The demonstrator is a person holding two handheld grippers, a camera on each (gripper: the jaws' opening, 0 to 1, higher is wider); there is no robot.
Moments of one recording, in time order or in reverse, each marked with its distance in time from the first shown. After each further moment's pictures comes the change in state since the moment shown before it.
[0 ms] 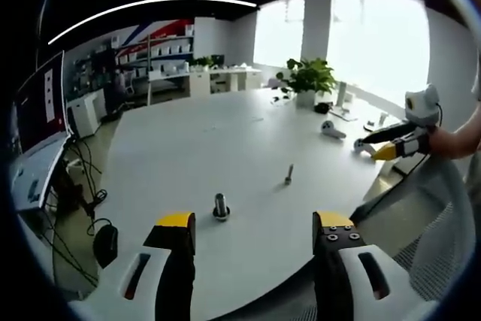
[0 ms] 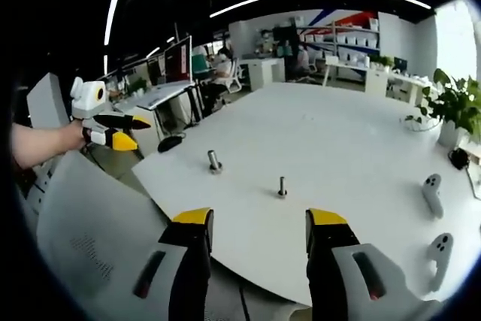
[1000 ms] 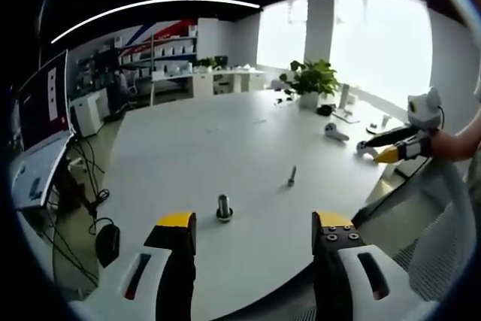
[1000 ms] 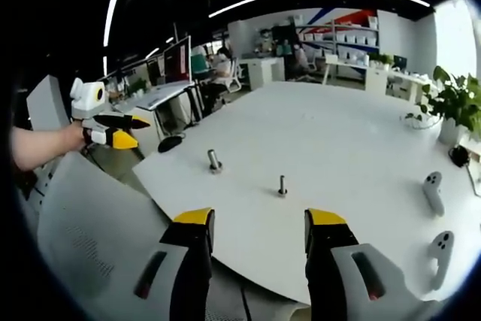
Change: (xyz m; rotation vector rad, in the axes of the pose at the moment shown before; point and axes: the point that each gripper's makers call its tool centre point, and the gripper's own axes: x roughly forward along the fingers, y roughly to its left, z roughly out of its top) left arm -0.002 0.004 0.003 -0.005 -0.014 0.020; right arm 0.000 -0.001 -0.002 0.011 0.005 0.002
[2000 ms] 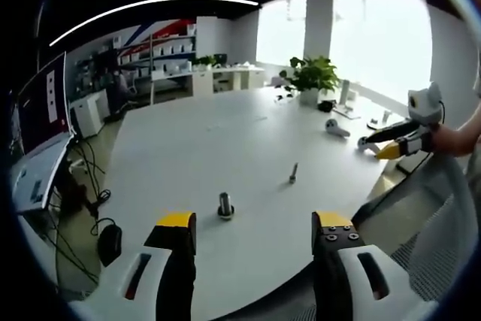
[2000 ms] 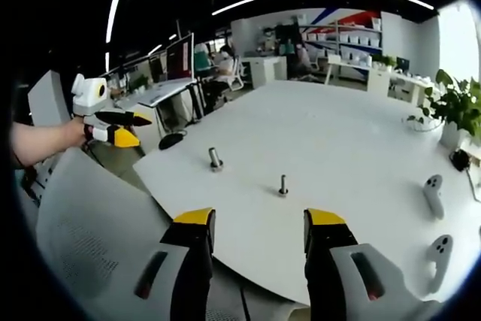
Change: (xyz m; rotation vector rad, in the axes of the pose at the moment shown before) left arm 0.002 0.000 -0.003 0.013 0.020 -0.001; right arm 0.001 0.001 0.000 -0.020 0.011 0.004
